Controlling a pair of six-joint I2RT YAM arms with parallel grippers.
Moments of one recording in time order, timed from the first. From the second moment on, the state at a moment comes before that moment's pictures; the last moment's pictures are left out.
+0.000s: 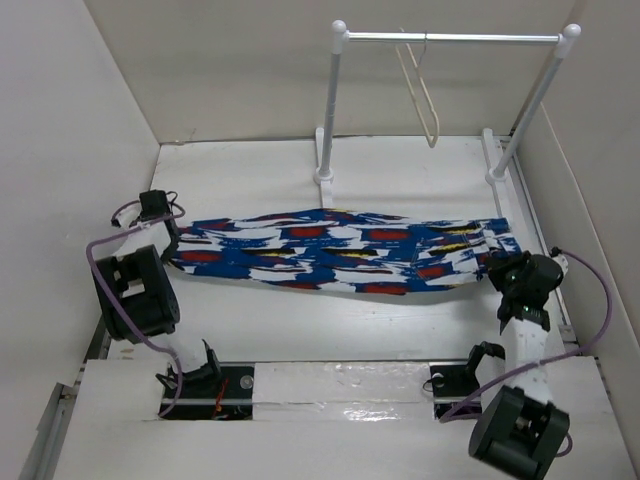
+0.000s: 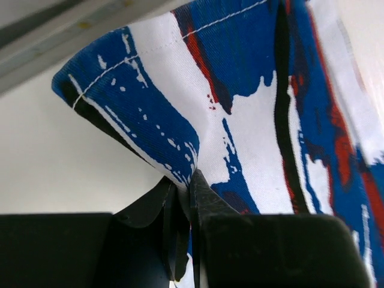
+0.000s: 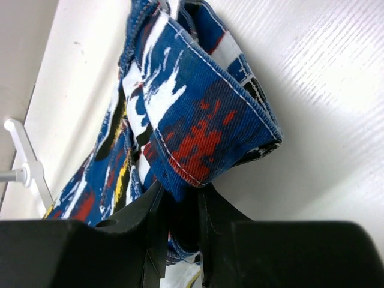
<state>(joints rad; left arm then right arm) 0.30 1.65 0.96 -0.42 -0.45 -0.71 -0.47 0.80 0.30 0.00 -0.16 0.74</state>
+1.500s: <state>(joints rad) -1.03 1.24 0.52 -0.11 -0.71 -0.96 0.89 0.74 0.59 -0.09 0.34 0.60</state>
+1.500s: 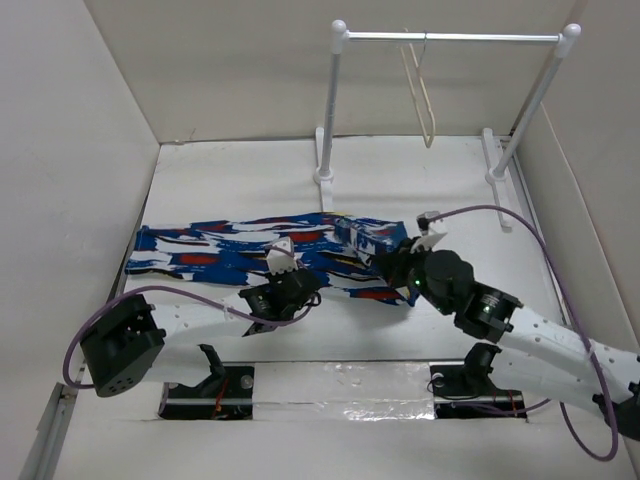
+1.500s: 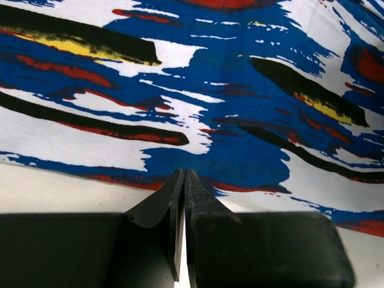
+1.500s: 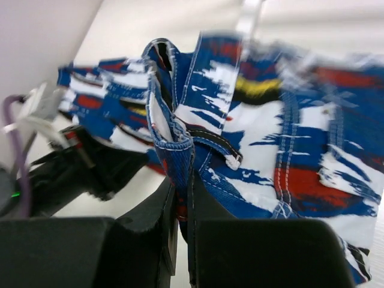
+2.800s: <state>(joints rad) -1.24 1.80 0.86 0.30 -0.49 -1.03 0.90 0.93 1.23 -0.32 0.51 0.44</state>
